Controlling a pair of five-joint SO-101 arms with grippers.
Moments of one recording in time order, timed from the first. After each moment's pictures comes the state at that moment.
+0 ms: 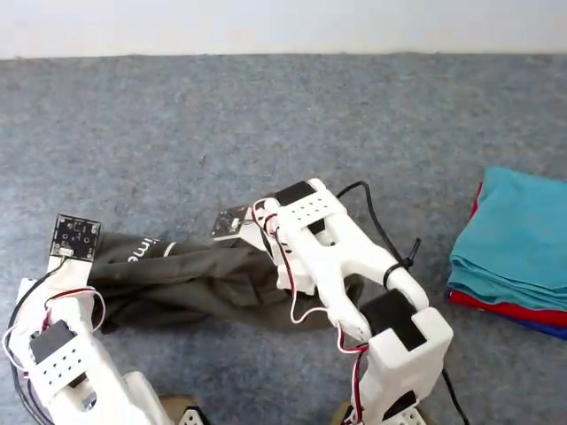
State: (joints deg) left arm -43.3 -55.5 78.4 39.8 -41.8; right arm -31.5 14.2 13.6 81.1 46.1
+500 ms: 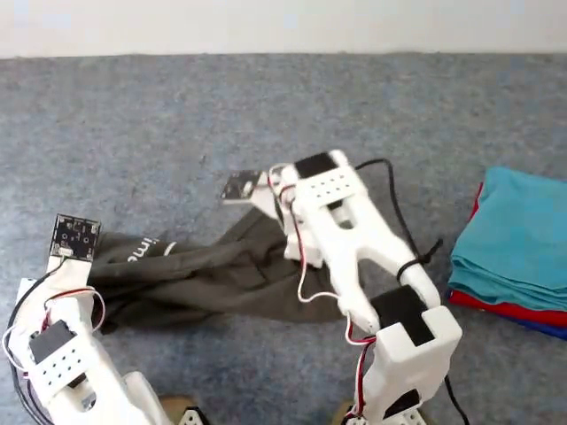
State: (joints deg) left arm -43.3 -55.5 78.4 39.8 -41.8; right arm -25.6 14.1 0.2 88.1 47.6
